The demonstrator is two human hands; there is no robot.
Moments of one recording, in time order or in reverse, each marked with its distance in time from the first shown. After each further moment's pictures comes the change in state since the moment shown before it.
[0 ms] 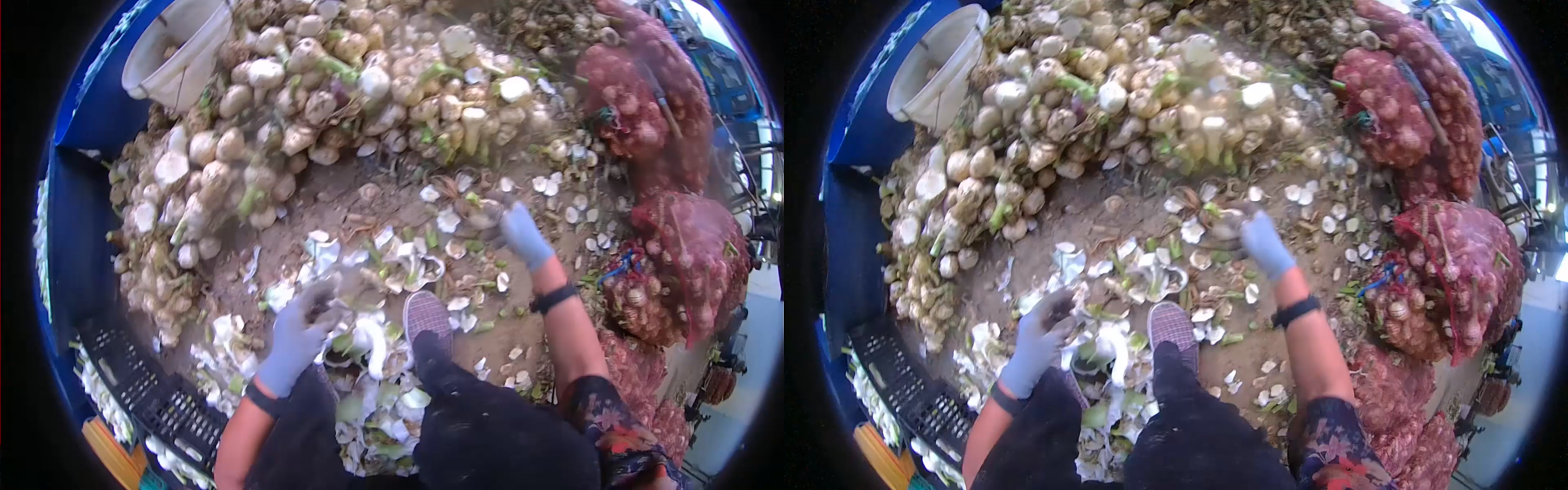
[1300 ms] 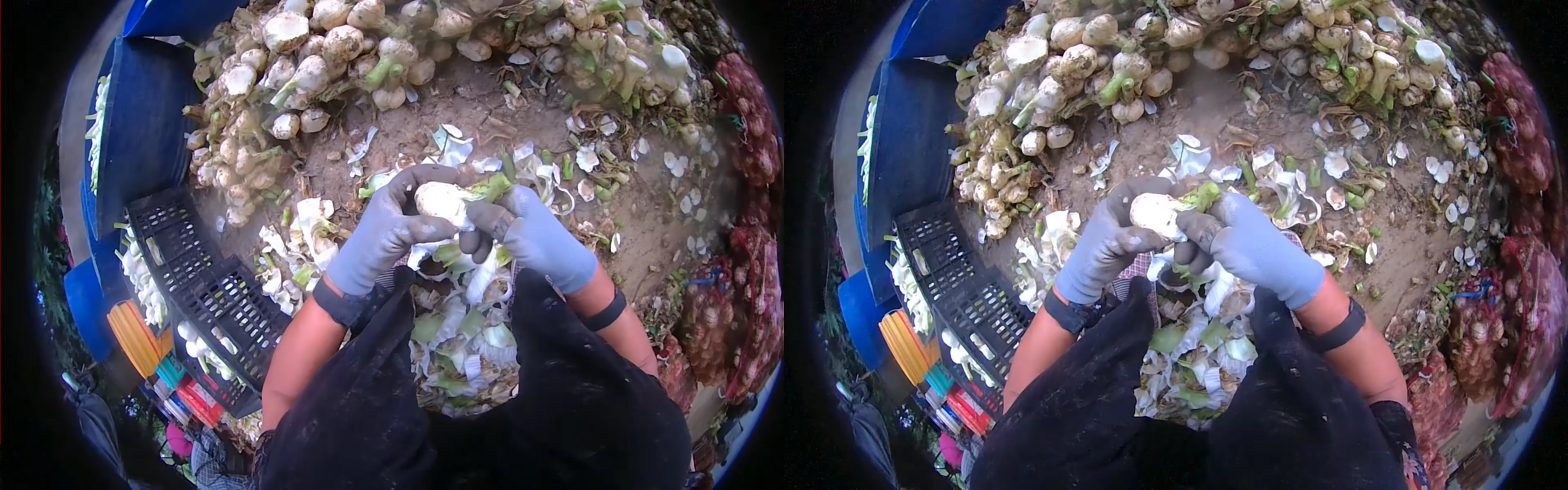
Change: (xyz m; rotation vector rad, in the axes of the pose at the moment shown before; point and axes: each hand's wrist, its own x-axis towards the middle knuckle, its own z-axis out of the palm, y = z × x) left_hand -0.018 0.035 -0.023 -0.781 -0.044 -0.033; right_hand -0.104 -0.042 0.175 0.044 -0.821 -0.093
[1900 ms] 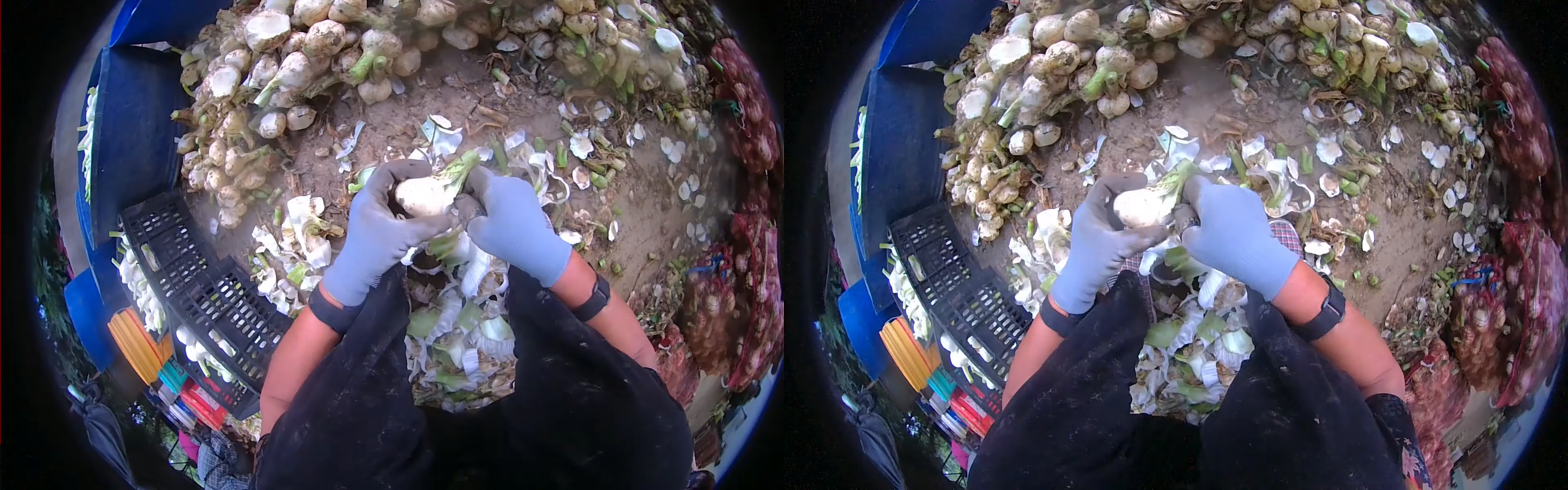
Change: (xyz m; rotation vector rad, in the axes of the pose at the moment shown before) left_hand 0.003 -0.027 -0.007 0.455 0.221 0.180; right_hand 0.019 0.033 0.005 -0.885 0.444 -0.300
